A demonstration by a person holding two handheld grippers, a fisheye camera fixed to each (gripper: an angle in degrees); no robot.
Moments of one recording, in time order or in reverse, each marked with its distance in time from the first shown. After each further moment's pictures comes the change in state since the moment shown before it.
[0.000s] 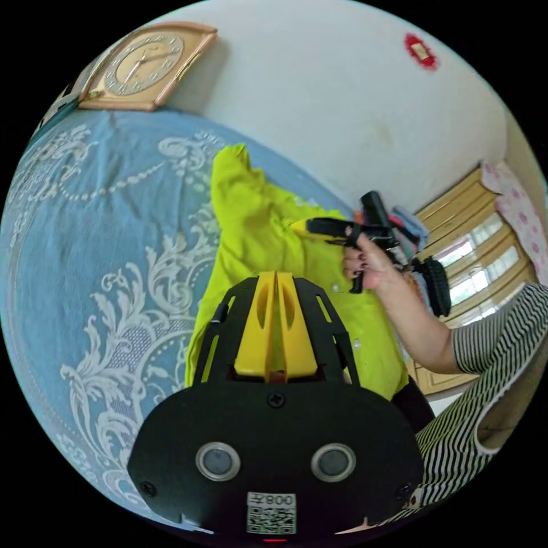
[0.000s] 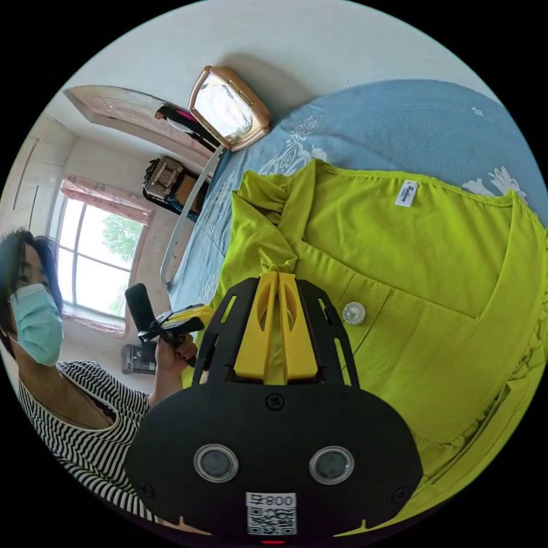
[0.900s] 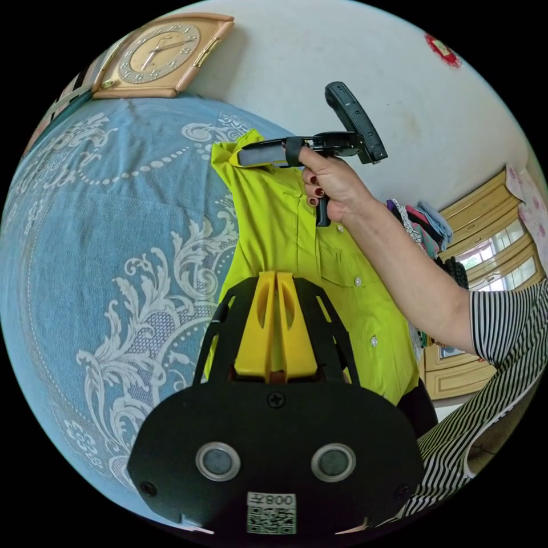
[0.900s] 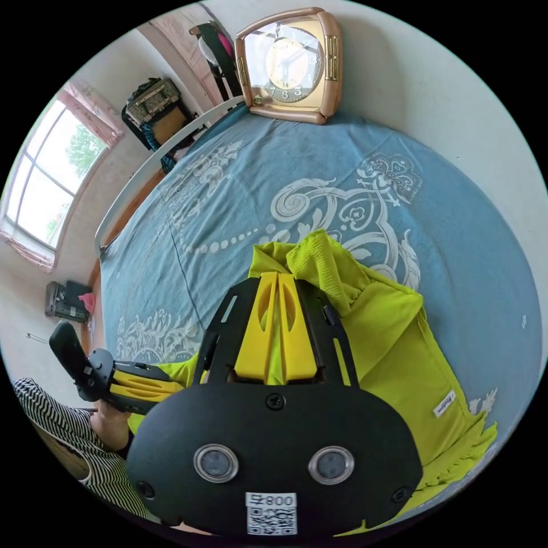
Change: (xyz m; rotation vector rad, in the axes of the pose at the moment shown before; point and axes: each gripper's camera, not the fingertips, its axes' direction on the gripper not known) left arm -0.029 -0.022 0.068 -0.025 -0.055 -0.046; right arm -0.094 -0.140 0.136 -0.153 0.364 -0.325
